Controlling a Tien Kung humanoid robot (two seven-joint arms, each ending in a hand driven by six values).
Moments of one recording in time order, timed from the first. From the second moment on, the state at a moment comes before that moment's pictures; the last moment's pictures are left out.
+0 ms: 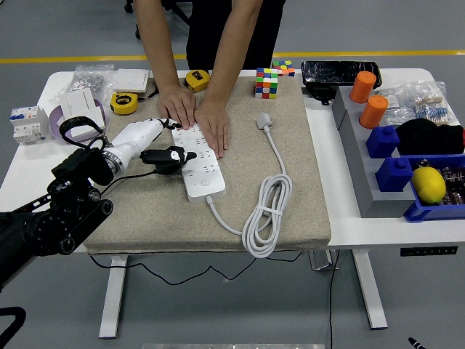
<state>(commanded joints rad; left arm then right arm) -0.63 0.23 -0.85 -0.90 1.85 0.12 -0.01 0.12 -0.09 1.49 0.18 -1.54 0.00 -0.09</state>
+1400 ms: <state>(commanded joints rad) -0.17 0.05 -1.08 -1.17 1.49 0.29 -0.09 0.10 -0.07 1.49 0.18 -1.55 0.00 -0.09</state>
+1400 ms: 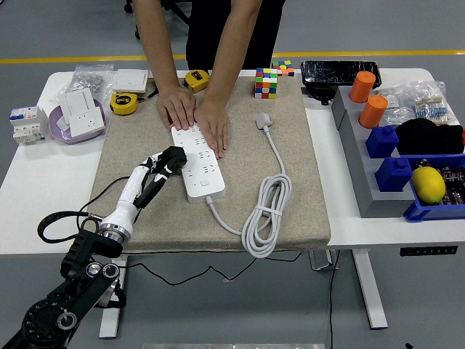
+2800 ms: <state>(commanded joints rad) -0.31 0.10 -1.00 -1.22 2.11 0.27 0.13 0.11 -0.08 1.49 0.18 -1.55 0.01 -0.09</state>
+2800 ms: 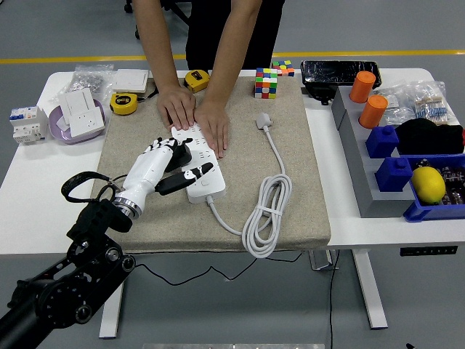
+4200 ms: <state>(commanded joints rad) -0.37 0.14 -0.90 -1.16 2.17 0.20 0.21 0.11 -0.08 1.49 0.18 -1.55 0.01 -0.09</state>
